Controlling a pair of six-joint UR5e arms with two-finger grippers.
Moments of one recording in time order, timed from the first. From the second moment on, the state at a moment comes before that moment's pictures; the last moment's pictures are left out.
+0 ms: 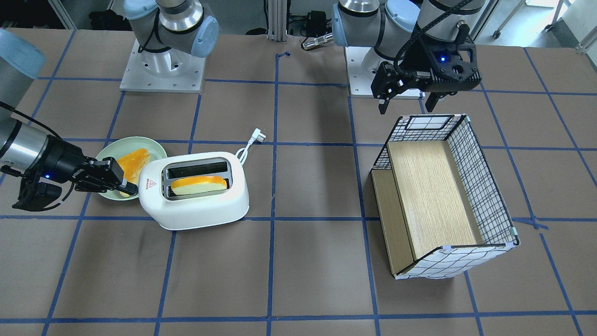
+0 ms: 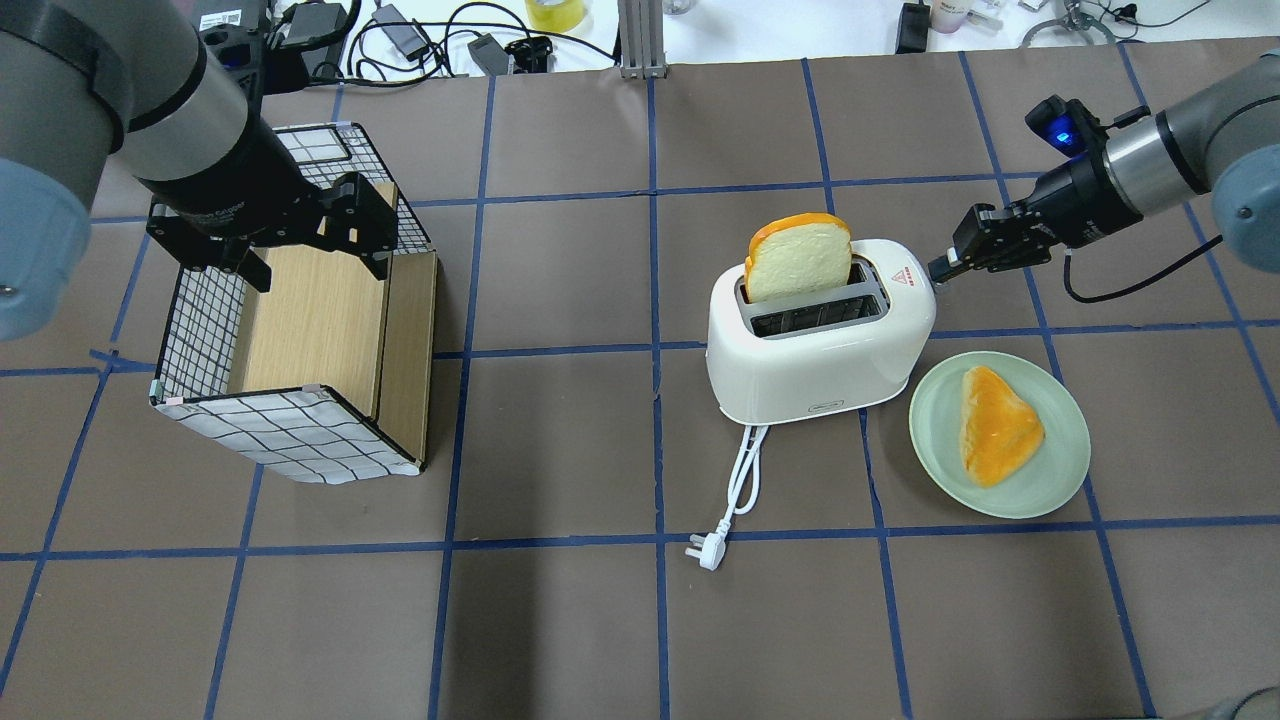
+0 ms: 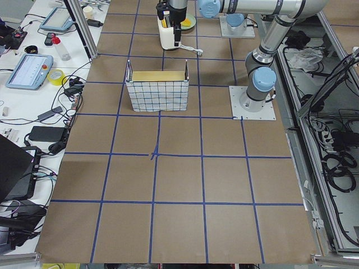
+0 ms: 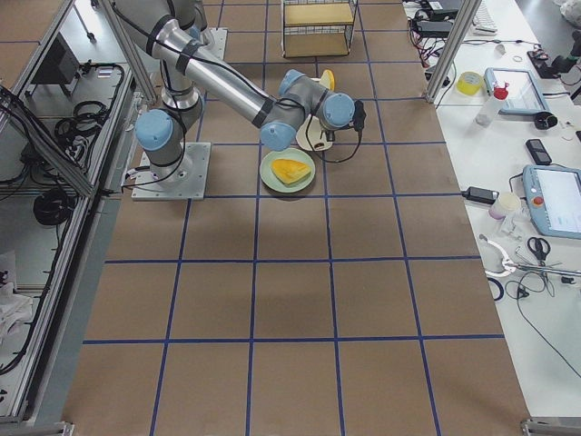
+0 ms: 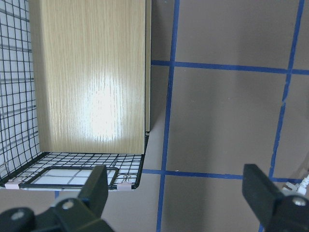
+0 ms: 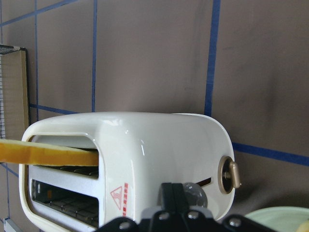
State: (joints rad) left arm -1.57 -1.47 -1.67 -1.51 1.59 -0.08; right arm 1.15 -1.35 1.83 -1.75 -0.96 -0.58
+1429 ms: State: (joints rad) left arm -1.57 -1.47 -1.67 -1.51 1.59 -0.08; right arm 1.15 -1.29 1.84 -1.76 -1.07 -0.54
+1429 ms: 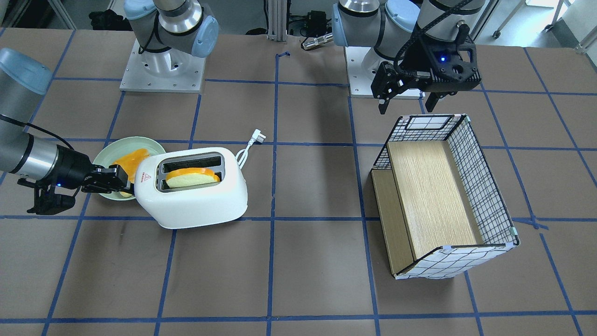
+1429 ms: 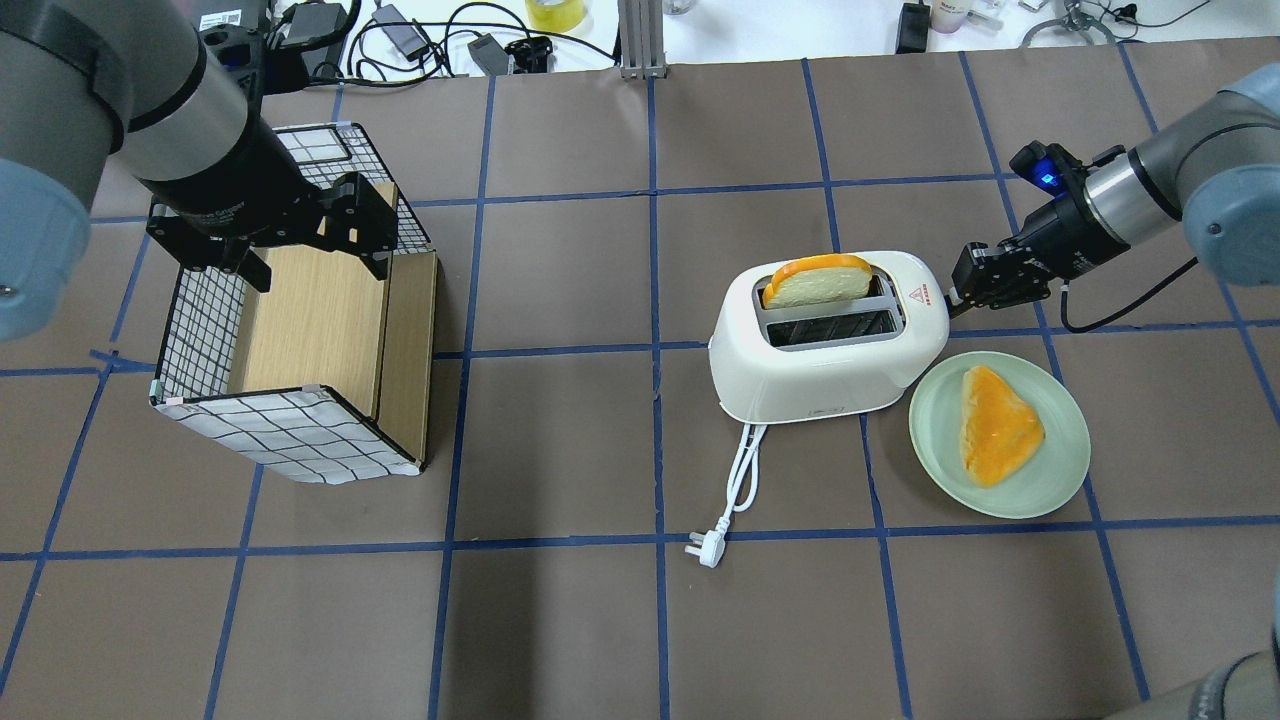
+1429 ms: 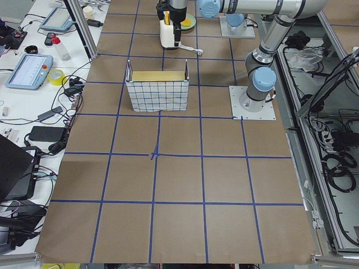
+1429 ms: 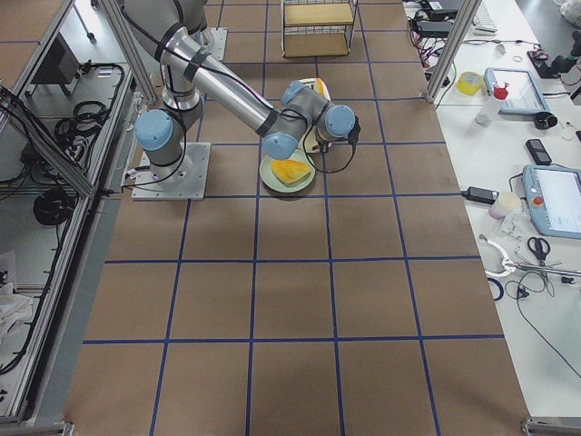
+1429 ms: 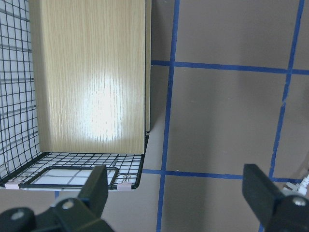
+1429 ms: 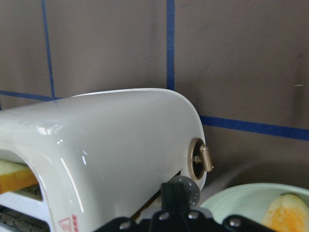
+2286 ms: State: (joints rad) left arm -1.57 -1.47 -1.67 -1.51 1.59 -0.08; right arm 1.15 -1.27 1.86 -1.79 -1.12 -0.53
